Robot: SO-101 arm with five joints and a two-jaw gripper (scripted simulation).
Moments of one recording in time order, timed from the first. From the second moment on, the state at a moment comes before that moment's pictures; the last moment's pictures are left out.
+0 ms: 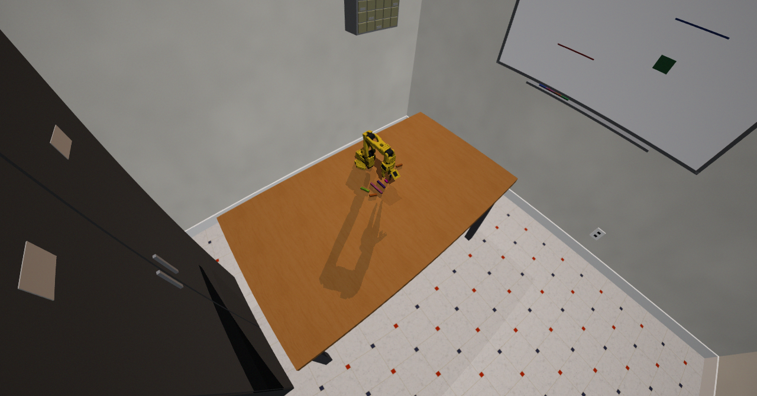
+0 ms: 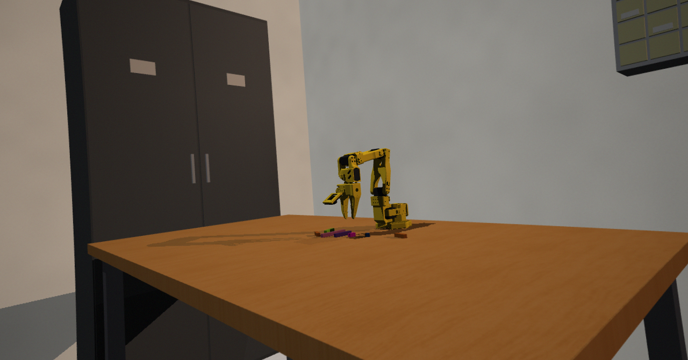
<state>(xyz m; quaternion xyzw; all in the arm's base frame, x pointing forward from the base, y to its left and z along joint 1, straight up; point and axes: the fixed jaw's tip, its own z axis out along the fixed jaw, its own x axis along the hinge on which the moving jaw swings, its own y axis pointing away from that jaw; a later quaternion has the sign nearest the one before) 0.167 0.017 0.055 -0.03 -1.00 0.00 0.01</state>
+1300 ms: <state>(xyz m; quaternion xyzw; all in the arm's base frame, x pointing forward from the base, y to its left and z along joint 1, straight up) 0.168 0.017 0.056 -0.04 -1.00 0.00 0.00</state>
